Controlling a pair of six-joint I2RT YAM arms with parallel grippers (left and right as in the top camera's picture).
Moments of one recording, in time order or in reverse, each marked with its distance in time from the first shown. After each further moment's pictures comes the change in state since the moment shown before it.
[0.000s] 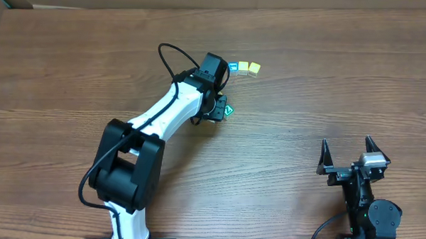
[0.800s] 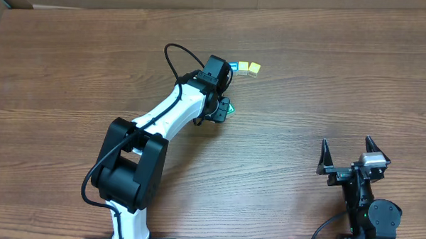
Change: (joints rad) left arm -0.016 0.005 -0.012 0.033 -0.005 0.058; right arm 0.000 0.000 0.000 0.000 0.000 0.000
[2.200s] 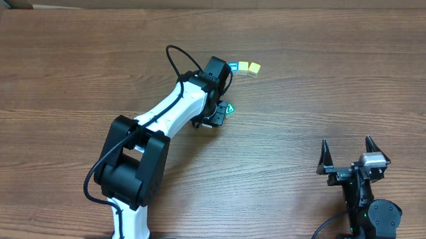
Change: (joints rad) left arm 0.000 0.024 0.034 -0.122 -0.018 -0.019; right arm 0.000 0.000 0.000 0.000 0.000 0.000
